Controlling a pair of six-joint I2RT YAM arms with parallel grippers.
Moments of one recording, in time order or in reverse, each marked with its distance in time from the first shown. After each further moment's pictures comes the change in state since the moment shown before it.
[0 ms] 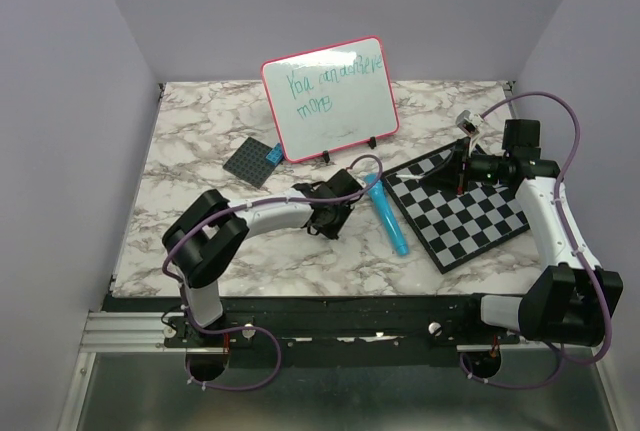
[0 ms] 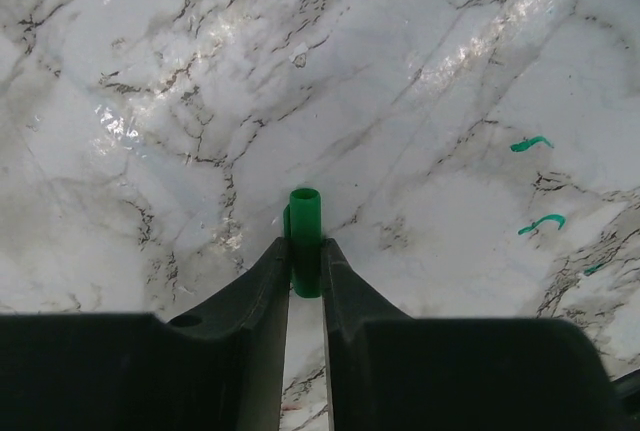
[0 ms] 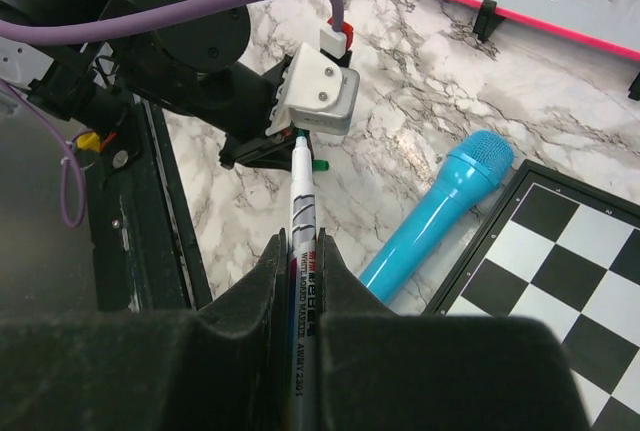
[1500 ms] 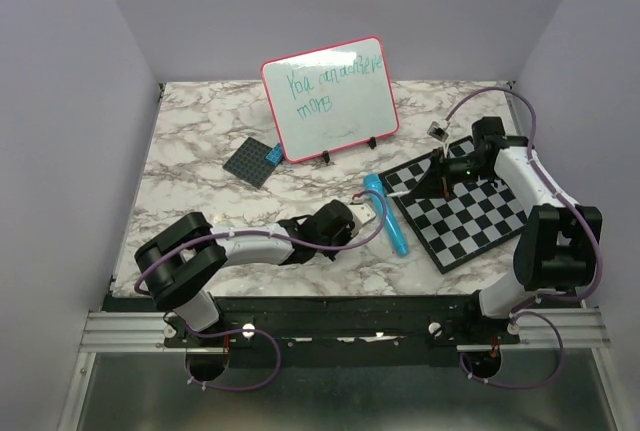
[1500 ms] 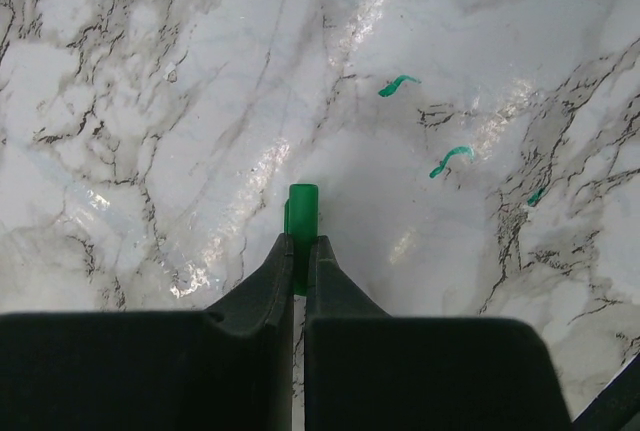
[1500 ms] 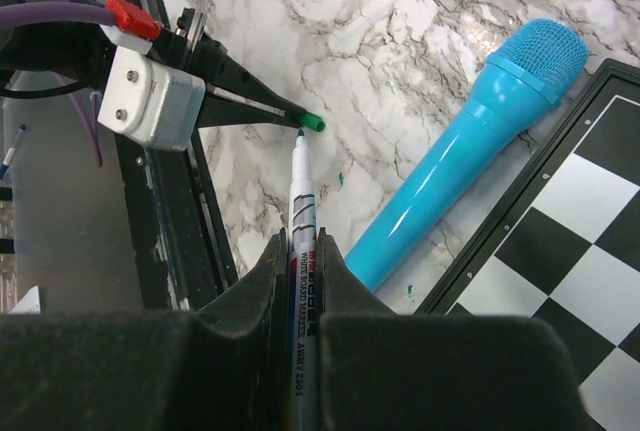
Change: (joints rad) left arm -0.136 -0.175 -0.336 0.459 -0.048 0.215; right arm 0.077 0.297 0.127 -0.288 0.097 -0.223
